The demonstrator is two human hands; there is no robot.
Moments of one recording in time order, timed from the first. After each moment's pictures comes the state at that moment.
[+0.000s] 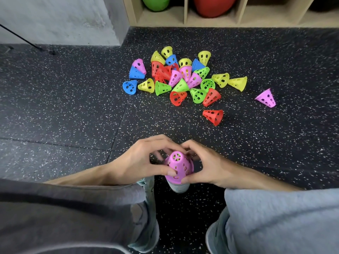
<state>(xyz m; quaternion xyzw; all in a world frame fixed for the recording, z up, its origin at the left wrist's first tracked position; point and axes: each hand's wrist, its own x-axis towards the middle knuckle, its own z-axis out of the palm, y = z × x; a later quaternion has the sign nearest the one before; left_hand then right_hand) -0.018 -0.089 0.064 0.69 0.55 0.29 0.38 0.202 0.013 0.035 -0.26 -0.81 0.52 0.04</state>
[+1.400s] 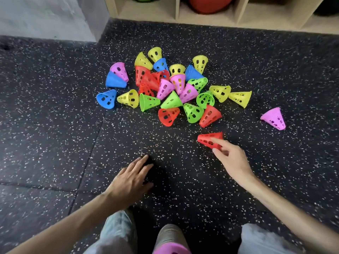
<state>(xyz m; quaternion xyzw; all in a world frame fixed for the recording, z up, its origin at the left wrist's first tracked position) -0.094 0.004 -0.144 0.69 0.70 -0.04 0.18 0.194 0.183 -0.076 -0.56 -0.69 0.42 0.15</state>
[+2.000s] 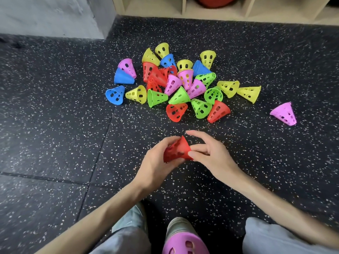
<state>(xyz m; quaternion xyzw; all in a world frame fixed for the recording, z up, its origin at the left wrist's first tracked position) -0.042 0.045 -0.075 0.52 0.70 0.36 0.32 0.138 0.143 -0.048 -0.40 -0.70 0.58 0.16</state>
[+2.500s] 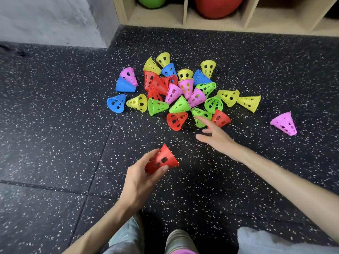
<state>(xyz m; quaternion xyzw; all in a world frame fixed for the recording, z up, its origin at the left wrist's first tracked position) -0.061 0.020 -0.080 0.41 0.74 0.42 0.33 0.121 0.240 -0.065 -0.43 -0.74 0.51 0.05</state>
